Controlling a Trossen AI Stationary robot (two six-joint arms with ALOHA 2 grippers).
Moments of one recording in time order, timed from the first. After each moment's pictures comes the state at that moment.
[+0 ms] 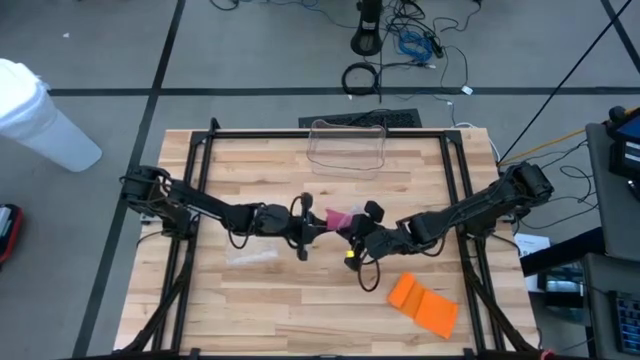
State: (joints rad) left arm -0.14 1.64 0.74 0.64 -0.18 0.62; right arm 0.33 1.52 0.95 -0.06 0.58 0.51
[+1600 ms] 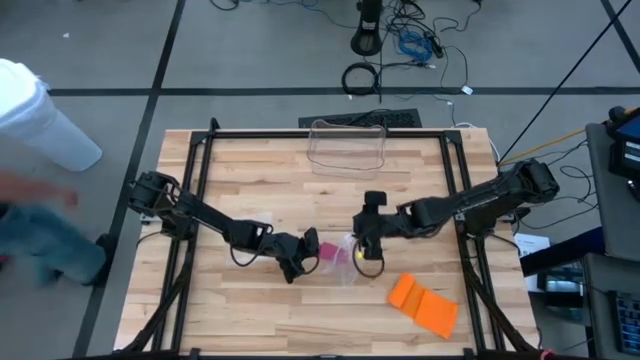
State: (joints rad) left arm -0.27 1.72 0.77 0.35 -0.21 1.19; right arm 0.21 1.46 0.95 -0.40 0.34 0.08
